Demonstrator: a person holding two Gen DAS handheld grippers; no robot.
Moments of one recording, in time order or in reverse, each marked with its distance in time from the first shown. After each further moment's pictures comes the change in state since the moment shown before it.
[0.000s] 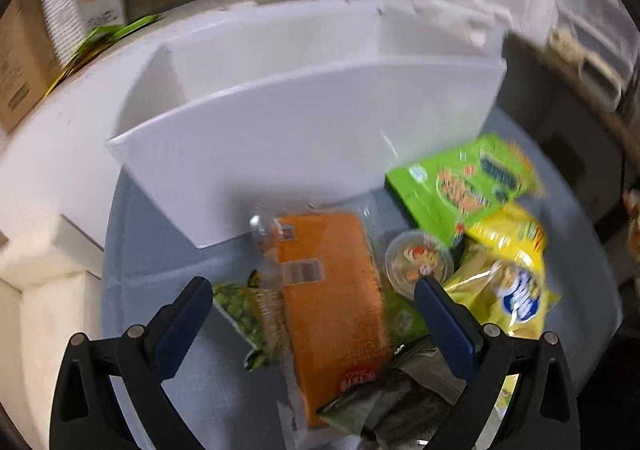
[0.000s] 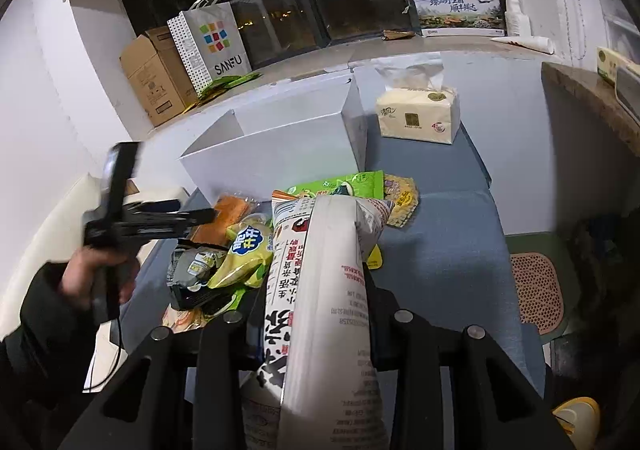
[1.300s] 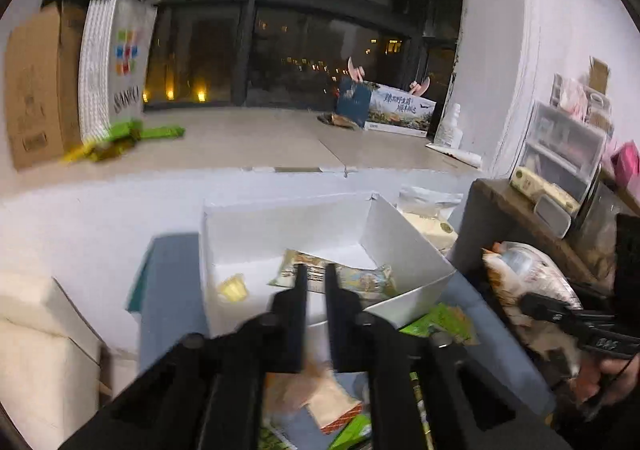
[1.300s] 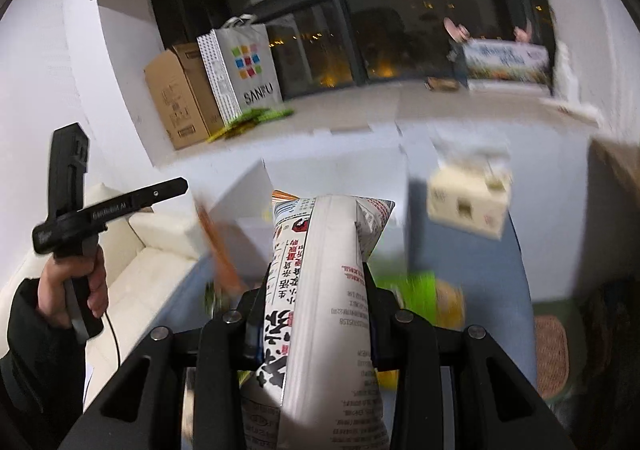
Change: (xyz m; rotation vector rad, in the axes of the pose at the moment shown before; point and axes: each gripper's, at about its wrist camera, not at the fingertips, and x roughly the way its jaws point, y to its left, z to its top) left arm -0.126 0.081 0.063 -0.182 -0.424 -0.191; right arm 0.041 0.049 0.104 -0.115 -0.111 0.052
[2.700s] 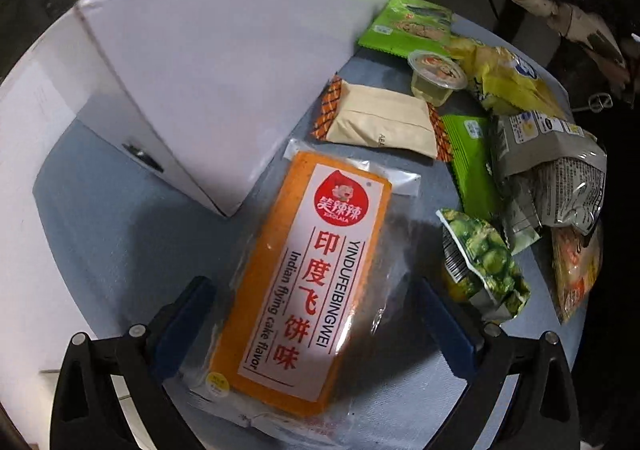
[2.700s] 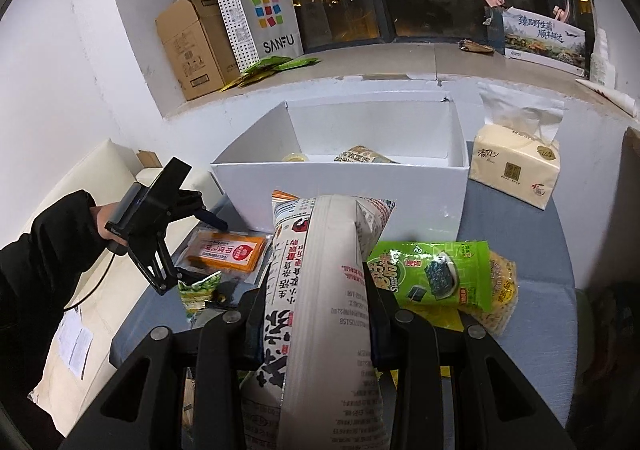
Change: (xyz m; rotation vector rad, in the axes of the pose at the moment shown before) left arm 0.095 0.062 -0.135 0.653 0.627 -0.306; right arm 0.047 0.027 -0.040 -0.040 0.154 0.047
